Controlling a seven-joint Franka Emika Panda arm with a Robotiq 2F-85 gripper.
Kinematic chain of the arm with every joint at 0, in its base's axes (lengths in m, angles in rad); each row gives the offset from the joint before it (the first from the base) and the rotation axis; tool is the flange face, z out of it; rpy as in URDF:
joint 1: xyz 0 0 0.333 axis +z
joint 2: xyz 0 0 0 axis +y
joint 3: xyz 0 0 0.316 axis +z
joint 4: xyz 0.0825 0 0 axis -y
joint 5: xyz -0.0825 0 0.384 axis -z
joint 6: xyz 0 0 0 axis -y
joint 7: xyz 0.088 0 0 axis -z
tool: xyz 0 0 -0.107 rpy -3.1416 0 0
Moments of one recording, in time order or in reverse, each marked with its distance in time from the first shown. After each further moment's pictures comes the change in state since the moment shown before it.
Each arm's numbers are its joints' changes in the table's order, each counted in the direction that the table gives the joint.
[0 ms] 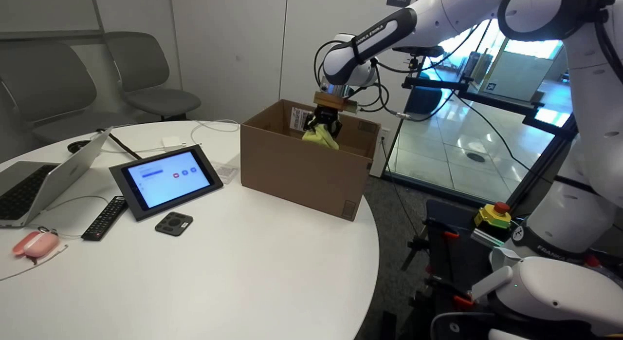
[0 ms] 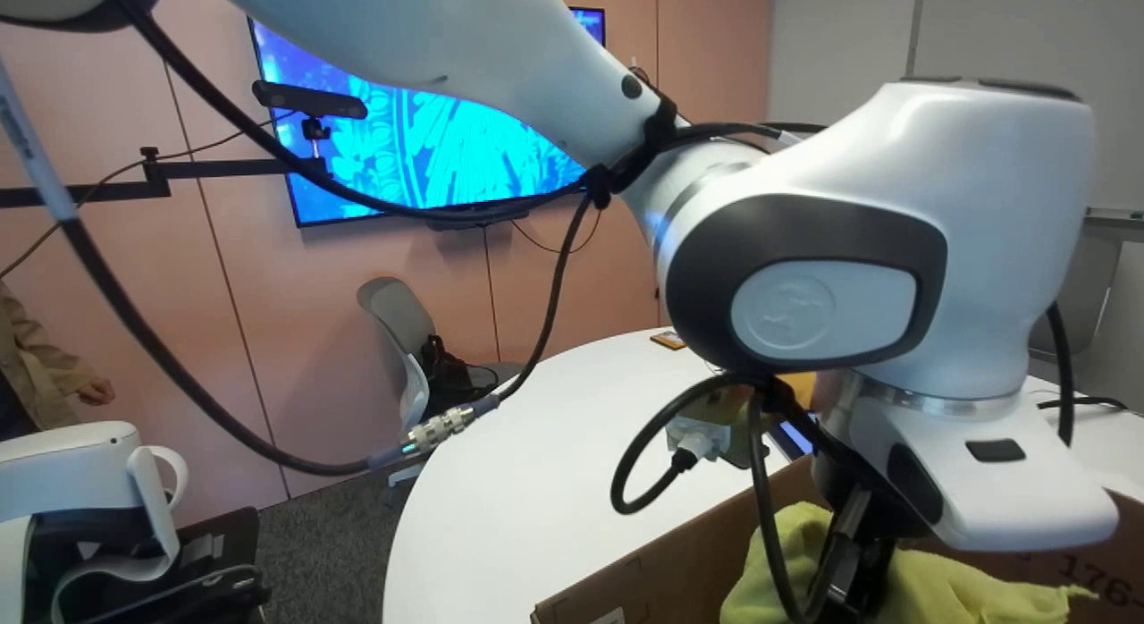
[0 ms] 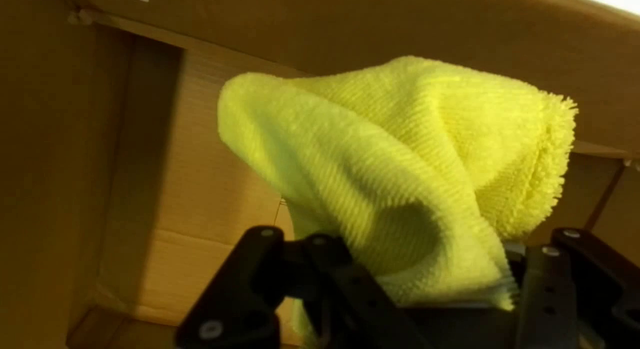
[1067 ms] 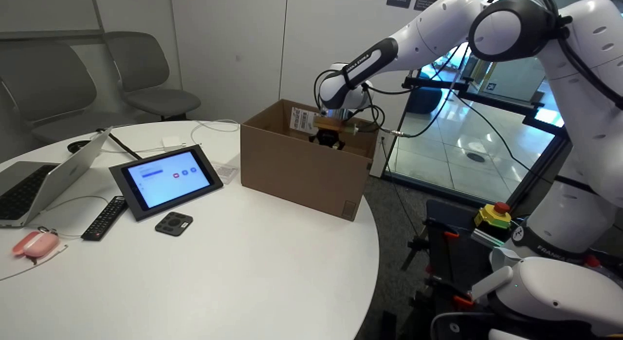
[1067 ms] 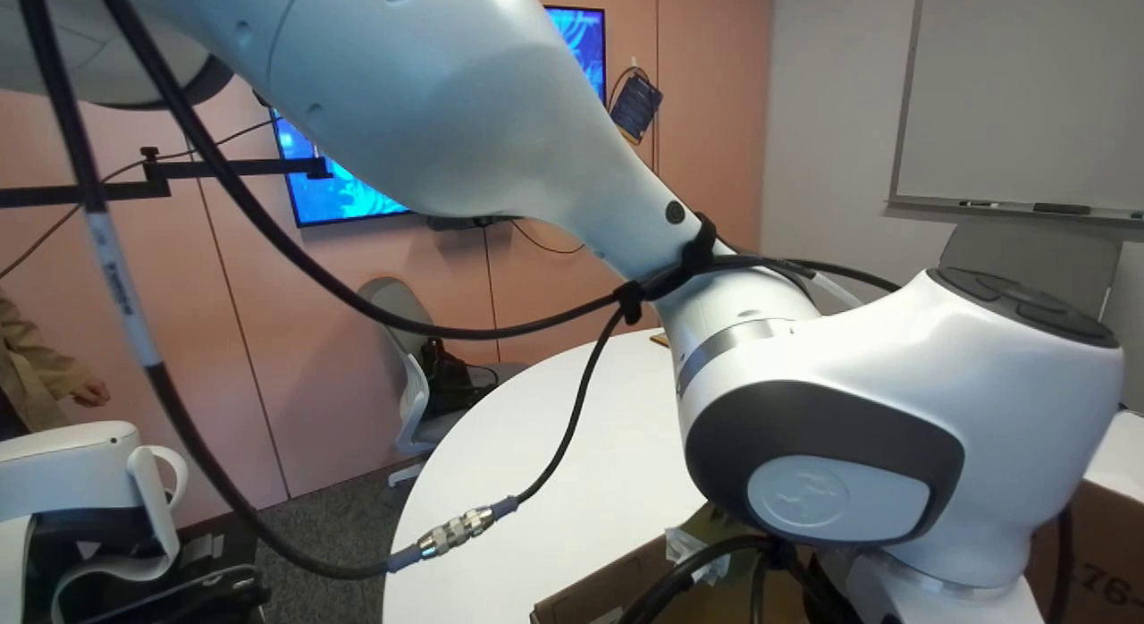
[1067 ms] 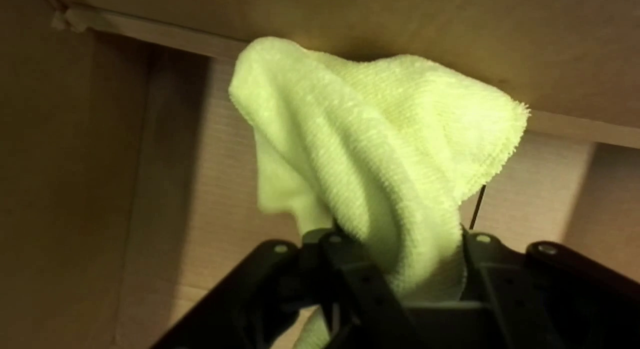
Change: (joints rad) arm -0.041 0.150 0.015 0.041 -0.037 0.000 0.002
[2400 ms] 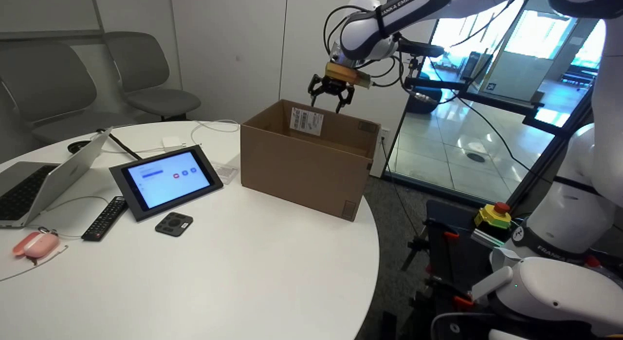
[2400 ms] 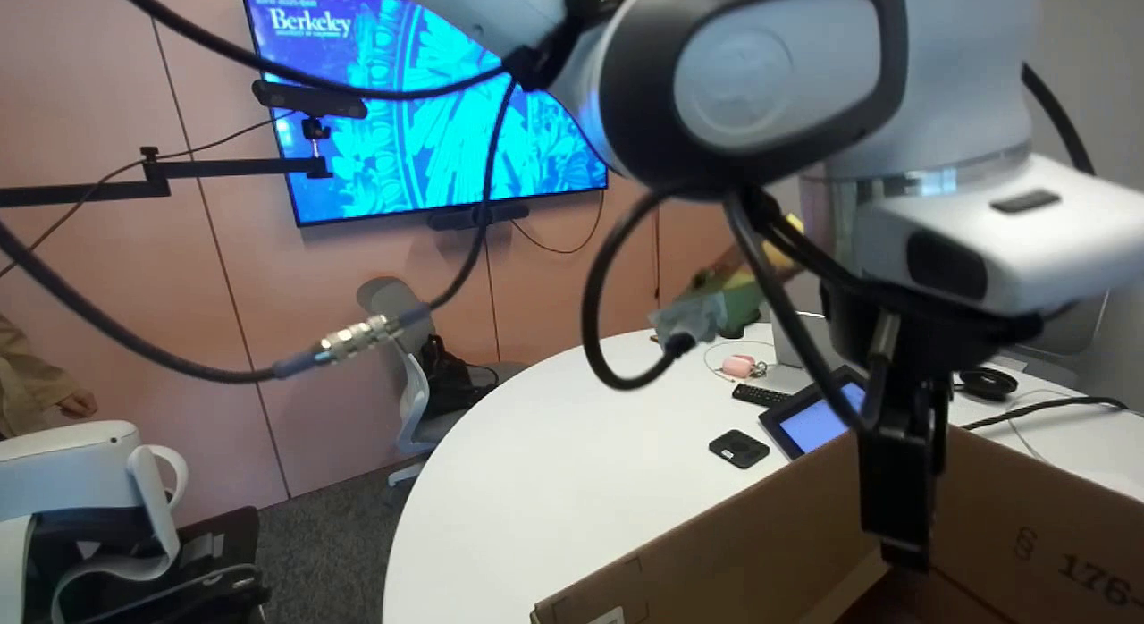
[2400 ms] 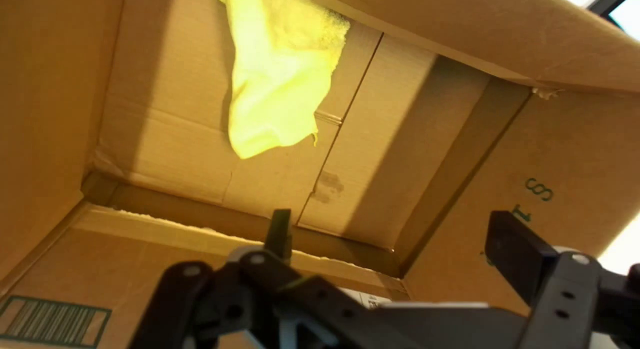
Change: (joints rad) arm 0.107 -0.374 -0.075 -0.151 0.205 0.095 -0.007
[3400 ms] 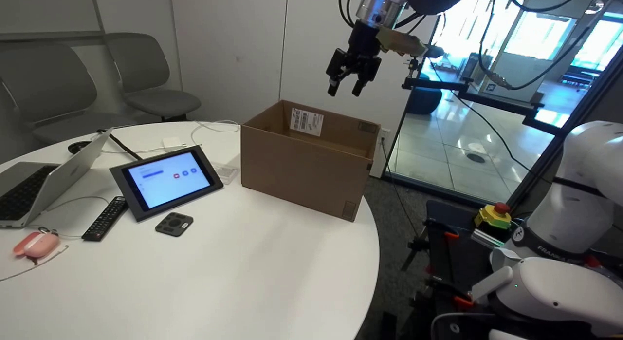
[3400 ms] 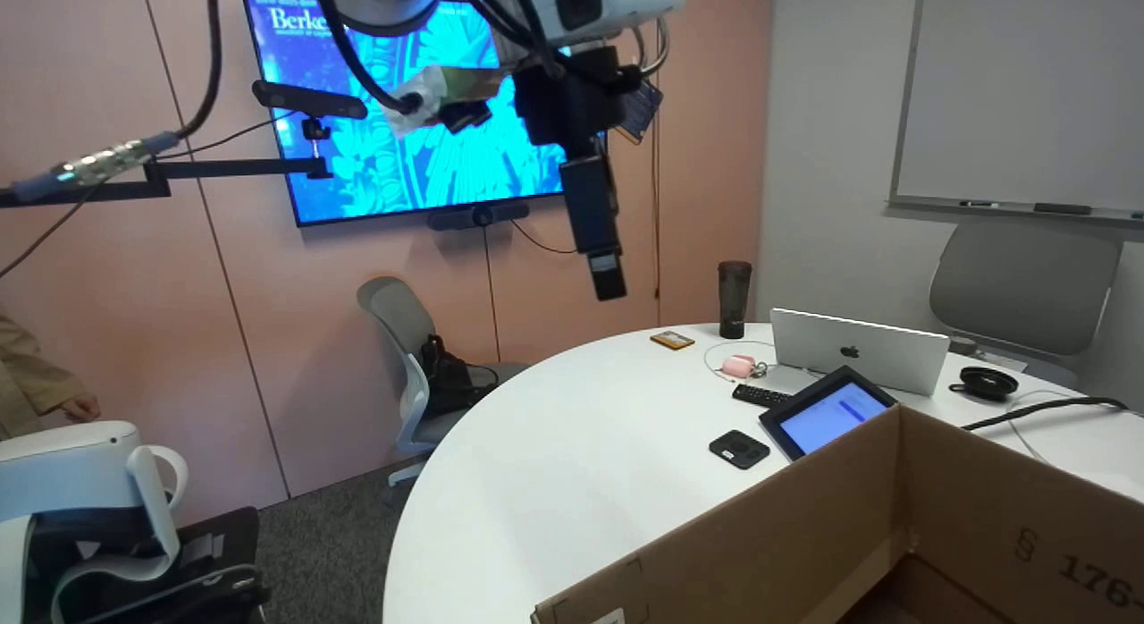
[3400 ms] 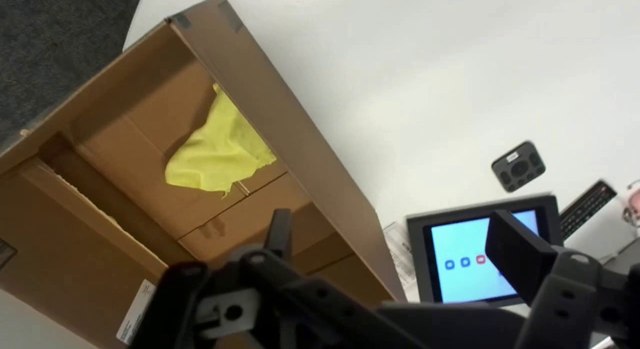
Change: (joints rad) arm 0.100 -0.517 0.207 -0.352 0.148 -0.170 -0.238
